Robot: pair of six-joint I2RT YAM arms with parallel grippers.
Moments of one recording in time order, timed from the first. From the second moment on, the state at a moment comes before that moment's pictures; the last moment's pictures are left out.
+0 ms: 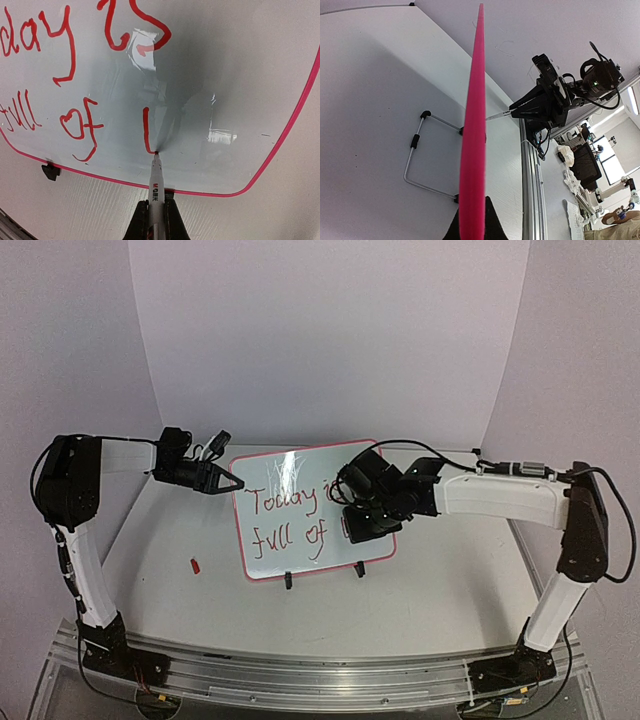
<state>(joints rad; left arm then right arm) -0.17 1.95 1.34 -0.43 1.34 0.27 0.93 1.77 1.41 -0.70 0.26 0.54</state>
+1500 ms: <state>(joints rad) -0.17 1.95 1.34 -0.43 1.34 0.27 0.92 1.77 1.44 -0.67 0.31 0.52</state>
